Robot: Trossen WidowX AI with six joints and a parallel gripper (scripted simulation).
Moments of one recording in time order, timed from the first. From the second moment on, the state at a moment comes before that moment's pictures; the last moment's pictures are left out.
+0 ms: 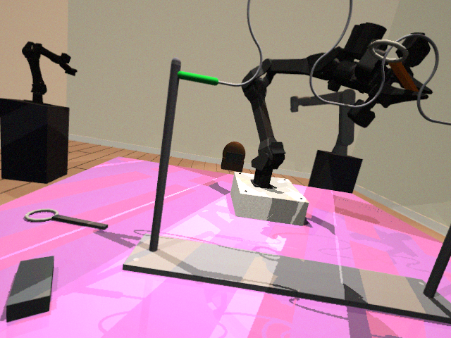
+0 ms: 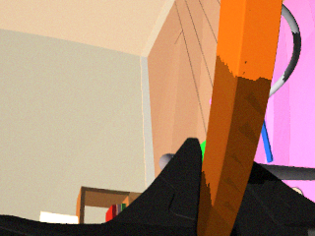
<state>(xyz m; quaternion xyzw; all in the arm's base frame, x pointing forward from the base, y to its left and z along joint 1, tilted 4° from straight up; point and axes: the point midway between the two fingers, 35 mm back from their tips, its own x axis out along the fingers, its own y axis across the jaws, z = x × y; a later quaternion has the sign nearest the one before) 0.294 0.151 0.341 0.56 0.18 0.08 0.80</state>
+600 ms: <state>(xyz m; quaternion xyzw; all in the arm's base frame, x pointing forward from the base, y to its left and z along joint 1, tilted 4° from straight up) 0.294 0.137 0.316 0.39 0.21 0.01 0.90</state>
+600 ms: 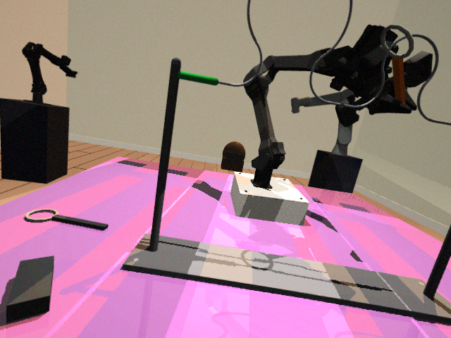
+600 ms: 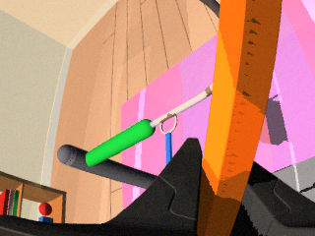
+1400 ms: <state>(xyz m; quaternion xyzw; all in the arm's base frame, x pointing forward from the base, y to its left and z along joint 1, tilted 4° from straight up) 0.292 0.106 0.296 0.13 0.22 -0.08 0.96</state>
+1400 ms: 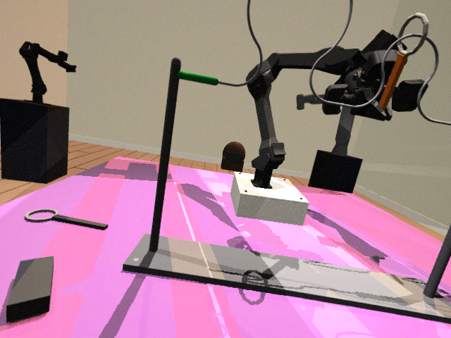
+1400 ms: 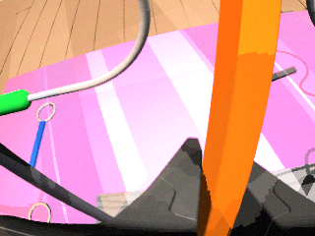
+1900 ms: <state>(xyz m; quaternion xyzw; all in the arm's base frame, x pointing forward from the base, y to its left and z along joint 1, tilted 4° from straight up) 0.289 0.082 0.294 -0.03 0.22 -0.14 0.96</state>
